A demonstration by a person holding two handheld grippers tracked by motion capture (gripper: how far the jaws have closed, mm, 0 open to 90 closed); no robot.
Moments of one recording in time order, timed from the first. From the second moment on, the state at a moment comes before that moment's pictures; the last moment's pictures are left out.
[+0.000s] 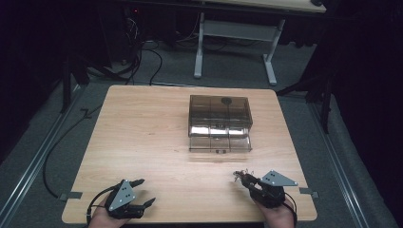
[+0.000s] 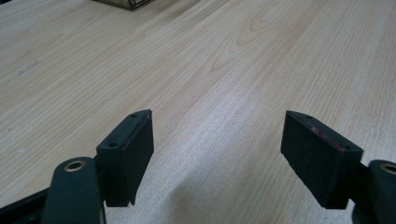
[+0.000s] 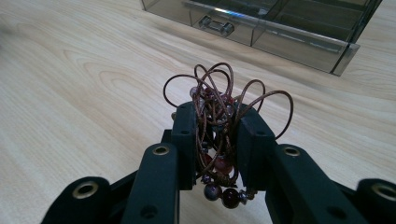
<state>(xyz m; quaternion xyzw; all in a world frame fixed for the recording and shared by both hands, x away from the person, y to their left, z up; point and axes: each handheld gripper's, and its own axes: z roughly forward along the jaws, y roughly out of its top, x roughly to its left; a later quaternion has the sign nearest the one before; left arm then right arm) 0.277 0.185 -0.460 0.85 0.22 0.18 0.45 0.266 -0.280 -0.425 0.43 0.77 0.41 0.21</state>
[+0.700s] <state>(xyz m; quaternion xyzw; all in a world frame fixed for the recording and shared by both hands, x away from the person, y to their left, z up) 0.277 0.185 -0.460 0.85 0.22 0.18 0.45 0.287 -0.256 -0.452 0.43 0.81 0.36 0.19</state>
